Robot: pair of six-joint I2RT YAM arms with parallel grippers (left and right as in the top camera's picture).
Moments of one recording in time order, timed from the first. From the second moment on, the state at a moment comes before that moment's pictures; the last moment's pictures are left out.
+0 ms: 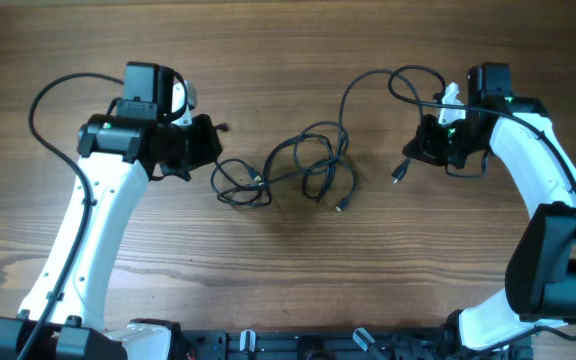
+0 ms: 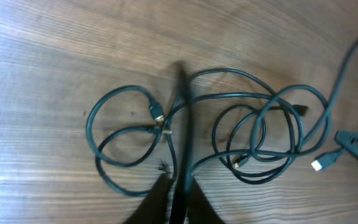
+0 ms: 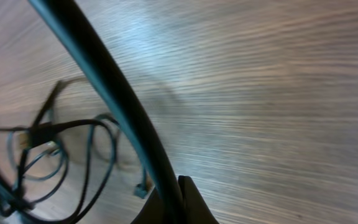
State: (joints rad) left arm -0.14 1.46 1.27 -0.97 0.31 -0.46; right arm -0.06 1.75 1.21 -0.85 -0.50 0.21
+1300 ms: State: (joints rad) left arm -0.63 1.77 1.35 -0.66 0.13 -0.35; right arm -0.06 1.75 1.21 -0.81 -0.58 0.16
